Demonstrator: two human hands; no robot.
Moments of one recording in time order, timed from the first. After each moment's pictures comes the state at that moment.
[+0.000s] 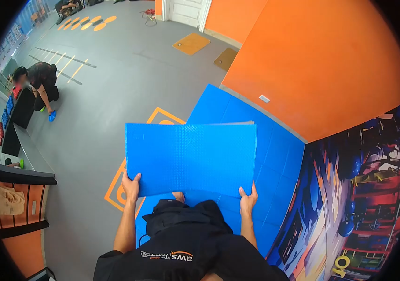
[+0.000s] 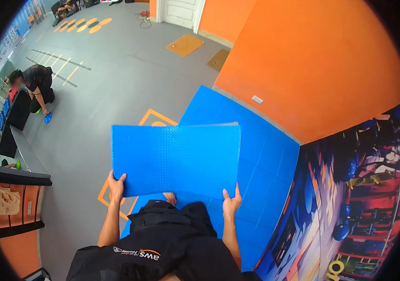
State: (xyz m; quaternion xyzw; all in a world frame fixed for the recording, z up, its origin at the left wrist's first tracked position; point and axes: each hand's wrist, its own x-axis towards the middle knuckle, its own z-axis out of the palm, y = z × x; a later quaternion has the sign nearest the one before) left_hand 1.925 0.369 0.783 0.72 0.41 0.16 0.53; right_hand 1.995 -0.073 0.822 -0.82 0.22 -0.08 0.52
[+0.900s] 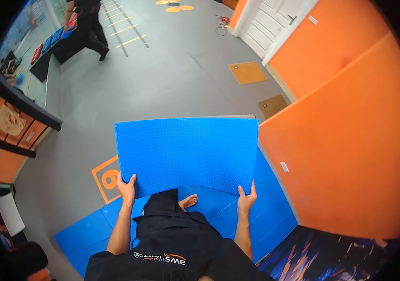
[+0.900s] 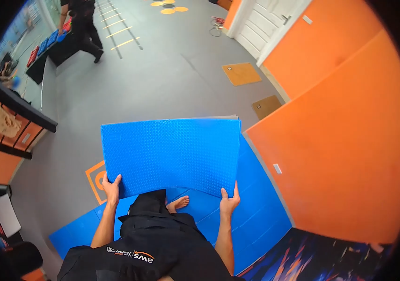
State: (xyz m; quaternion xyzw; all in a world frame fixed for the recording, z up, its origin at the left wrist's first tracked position) left_hand 2.088 0.306 0.793 0.56 0.58 0.33 0.49; right_hand 2.384 -0.021 0.818 -0.82 -0.05 0.02 0.56
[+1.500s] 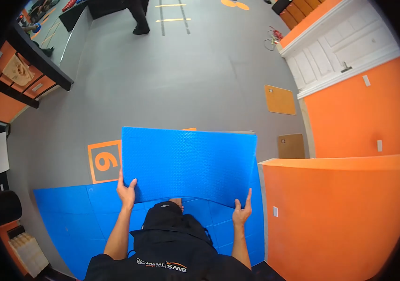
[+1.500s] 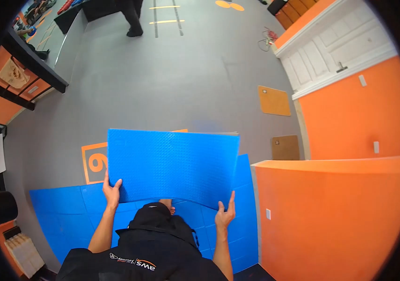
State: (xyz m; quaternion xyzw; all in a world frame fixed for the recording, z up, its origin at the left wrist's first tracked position) left_hand 2.167 0.378 0.744 0.53 0.69 0.33 0.37; right_hand 2.532 0.142 0.791 -0.87 -0.29 0.09 0.40
